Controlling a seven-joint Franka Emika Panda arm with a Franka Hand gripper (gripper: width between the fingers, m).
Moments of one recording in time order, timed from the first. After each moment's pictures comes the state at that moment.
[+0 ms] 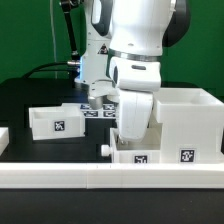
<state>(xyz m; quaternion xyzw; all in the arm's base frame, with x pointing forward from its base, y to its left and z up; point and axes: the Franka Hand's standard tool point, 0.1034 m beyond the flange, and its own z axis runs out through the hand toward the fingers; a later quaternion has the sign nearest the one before) 0.547 0.008 0.015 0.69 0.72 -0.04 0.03</state>
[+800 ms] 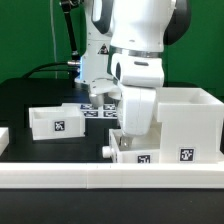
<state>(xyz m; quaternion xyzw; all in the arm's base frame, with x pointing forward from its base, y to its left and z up) 0.551 0.013 0.032 0.70 0.72 -0.03 0.03</state>
